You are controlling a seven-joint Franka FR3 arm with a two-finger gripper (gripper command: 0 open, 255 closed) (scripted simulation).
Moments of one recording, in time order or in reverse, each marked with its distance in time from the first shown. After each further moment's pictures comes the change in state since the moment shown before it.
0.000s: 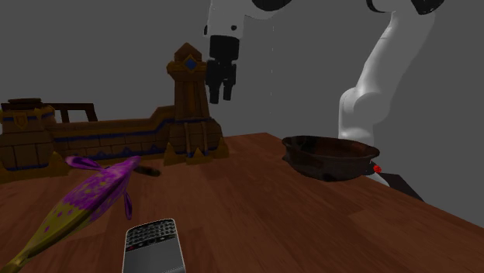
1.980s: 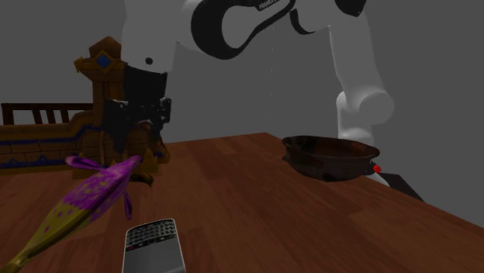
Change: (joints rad) arm 0.129 0.699 0.192 0.457 -0.573 0.221 0.639
